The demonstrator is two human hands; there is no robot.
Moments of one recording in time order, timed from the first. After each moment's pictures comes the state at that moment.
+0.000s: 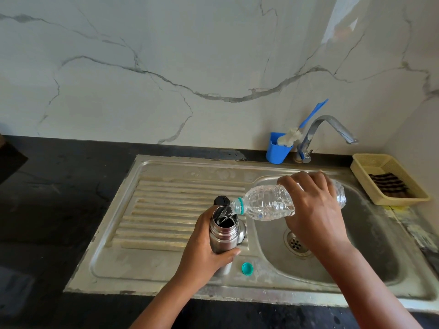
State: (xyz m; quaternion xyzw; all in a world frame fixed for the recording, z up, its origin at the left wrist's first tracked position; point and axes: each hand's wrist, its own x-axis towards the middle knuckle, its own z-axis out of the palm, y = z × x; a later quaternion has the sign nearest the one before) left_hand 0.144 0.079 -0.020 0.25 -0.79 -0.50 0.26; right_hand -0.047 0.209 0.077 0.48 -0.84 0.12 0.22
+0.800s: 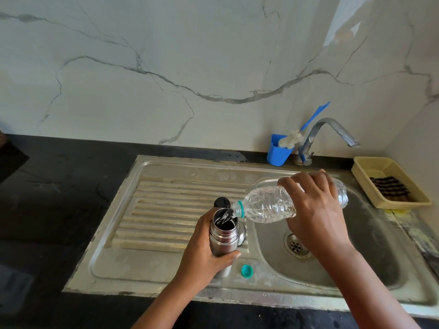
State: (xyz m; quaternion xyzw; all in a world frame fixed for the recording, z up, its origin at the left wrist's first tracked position) left_hand 0.144 0.080 -0.022 0.25 -0.79 -0.50 0.27; right_hand -0.049 0.209 0.080 0.50 -0.83 0.12 0.23
